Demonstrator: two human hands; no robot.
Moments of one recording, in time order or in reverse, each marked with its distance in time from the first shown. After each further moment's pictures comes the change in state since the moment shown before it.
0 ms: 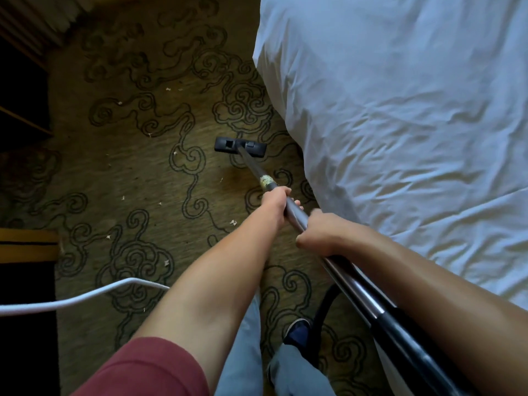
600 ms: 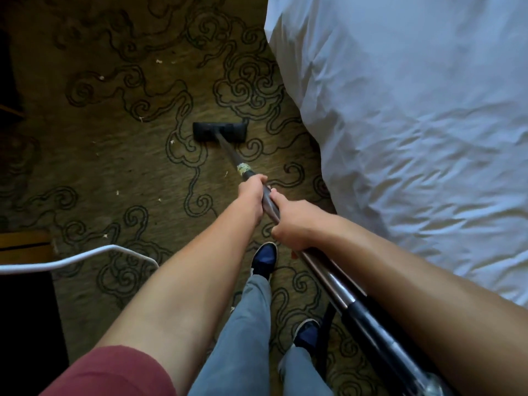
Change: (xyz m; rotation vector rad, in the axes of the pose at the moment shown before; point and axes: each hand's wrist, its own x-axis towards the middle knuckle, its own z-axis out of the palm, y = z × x) left_hand 0.110 0.127 -0.067 -0.075 0.096 -0.077; right_hand 0.114 -0.130 -0.058 0.017 -0.117 -0.096
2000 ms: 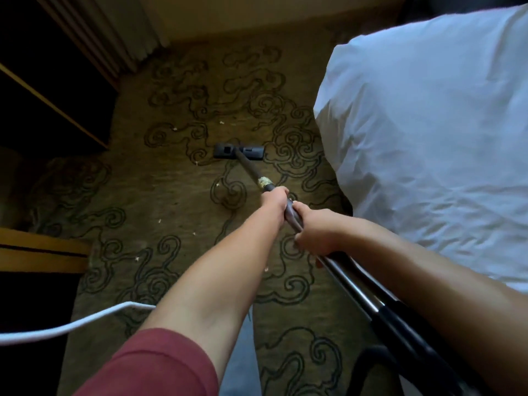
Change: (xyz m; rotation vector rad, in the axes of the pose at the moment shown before) left_hand -0.068 0.055 -0.031 0.050 0.112 0.304; right_hand -0.027 -0.048 -0.018 -0.199 0.108 -0.192
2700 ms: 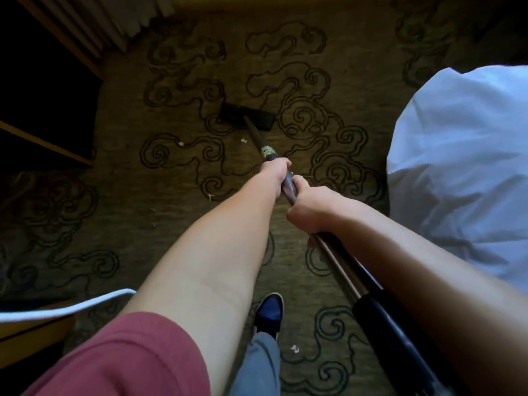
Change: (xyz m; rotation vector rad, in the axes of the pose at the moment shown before) left_hand 0.364 0.346 -0.040 0.072 -0.011 -0.092; right_hand 0.416 -0.189 -0.233 -0.017 -0.052 0.170
